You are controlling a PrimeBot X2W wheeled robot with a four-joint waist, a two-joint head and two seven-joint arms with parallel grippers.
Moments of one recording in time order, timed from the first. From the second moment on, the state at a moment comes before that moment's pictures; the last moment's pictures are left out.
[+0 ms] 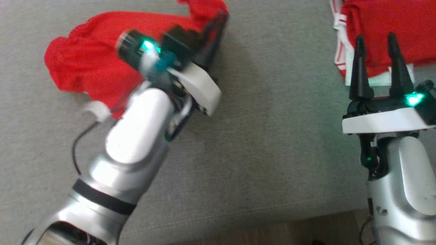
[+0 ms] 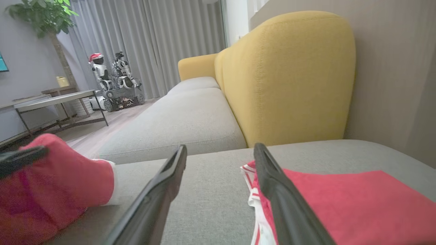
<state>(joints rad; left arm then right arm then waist) -0.81 0.06 -0.61 0.44 -0.24 -0.06 -0.12 -0.37 -0.06 0.00 0.13 0.20 0.12 -0.18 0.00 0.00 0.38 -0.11</state>
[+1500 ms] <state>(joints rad) -0.25 0.12 -0.26 0.27 -0.44 0.01 -0.25 -0.23 -0.05 -0.05 0.19 0.17 0.12 -0.17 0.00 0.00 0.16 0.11</state>
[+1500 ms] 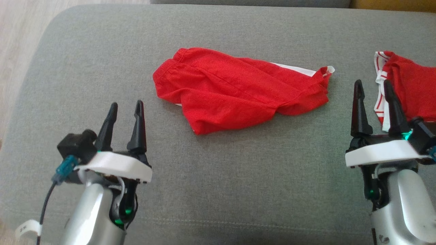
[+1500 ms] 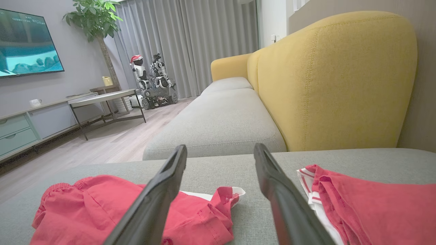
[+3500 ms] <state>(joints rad) -0.48 0.04 -0.18 0.17 -0.61 -0.09 -0.19 -0.23 -0.05 0.01 0.23 0.21 0.12 -0.18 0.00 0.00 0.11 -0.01</state>
